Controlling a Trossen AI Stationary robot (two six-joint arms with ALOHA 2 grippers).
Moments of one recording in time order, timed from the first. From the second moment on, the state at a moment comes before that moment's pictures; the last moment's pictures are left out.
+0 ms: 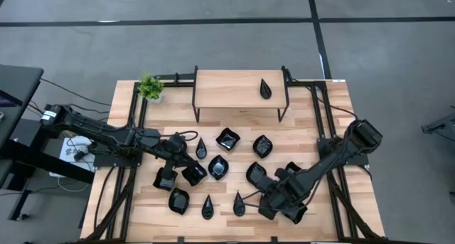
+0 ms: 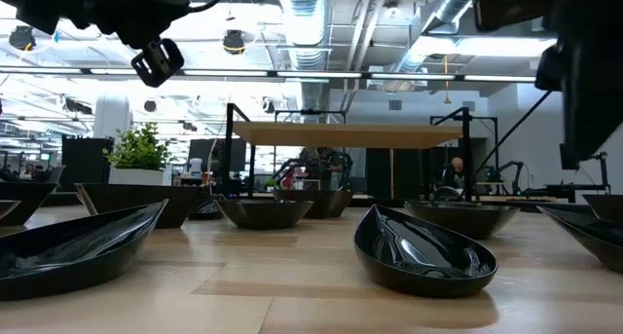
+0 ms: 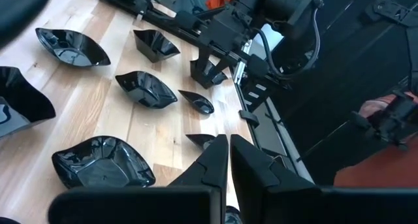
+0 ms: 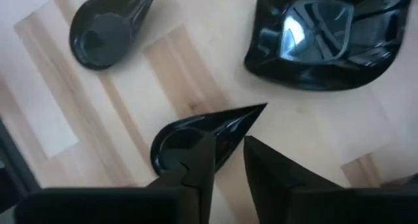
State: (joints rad) left arm -0.25 0.92 0.40 0.28 0.10 -0.52; right arm 0.62 1.69 1.17 -0.75 0.17 1.12
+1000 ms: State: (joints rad) left arm -0.25 0.92 0.40 0.29 0.11 -0.53; right arm 0.59 1.71 1.06 -0.63 0.05 1.04
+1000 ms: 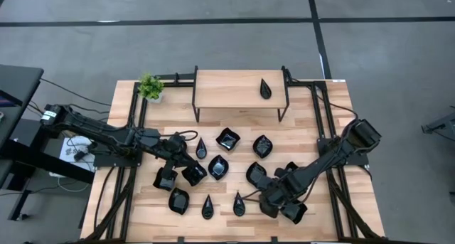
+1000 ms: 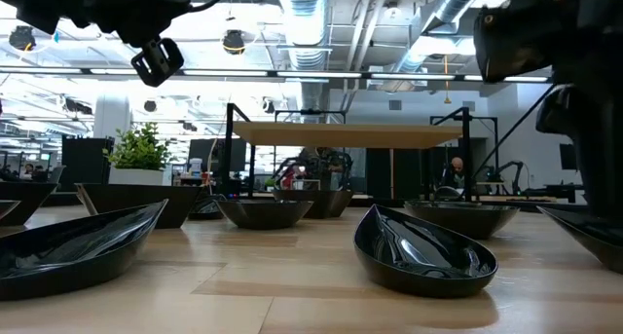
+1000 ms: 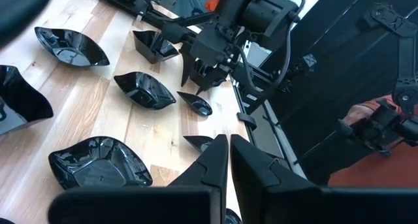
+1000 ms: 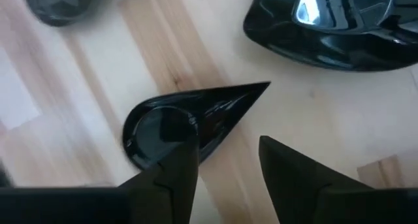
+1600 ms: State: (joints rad) left arm -0.25 0.92 0.40 0.29 0.10 -0.53; right arm 0.59 1.78 1.06 -0.59 0.03 1.02
